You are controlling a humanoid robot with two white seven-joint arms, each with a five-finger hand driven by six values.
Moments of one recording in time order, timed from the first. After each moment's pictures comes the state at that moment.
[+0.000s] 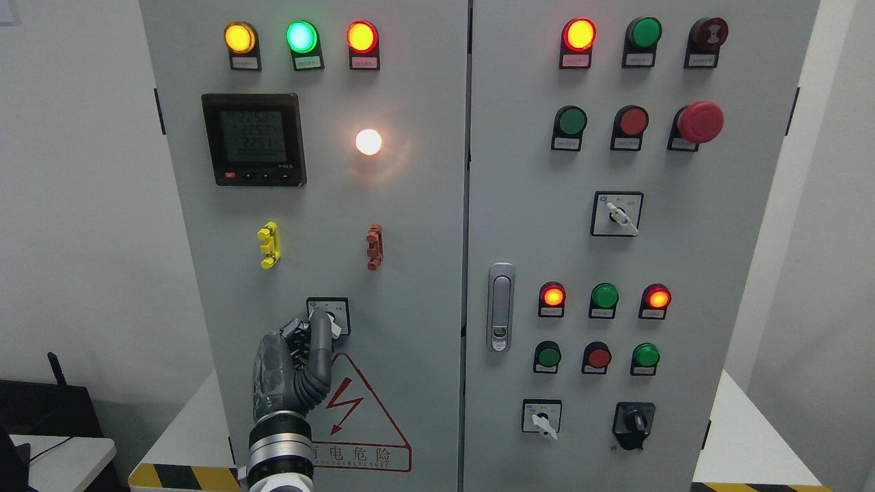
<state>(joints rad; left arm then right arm) -0.51 -0.11 -0.15 -1.78 -0.27 0.54 0.33 0.09 0.12 0.00 -0.13 0.00 0.00 0.00</state>
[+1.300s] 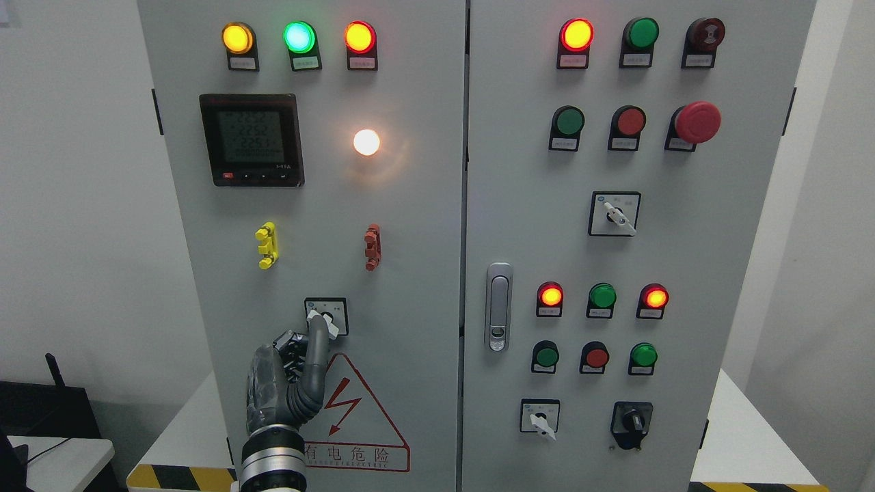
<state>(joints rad) -0.45 -0.10 -0.14 -1.81 -0.27 0.52 0.32 0.09 0.12 0.00 -0.13 0.00 0.00 0.00</state>
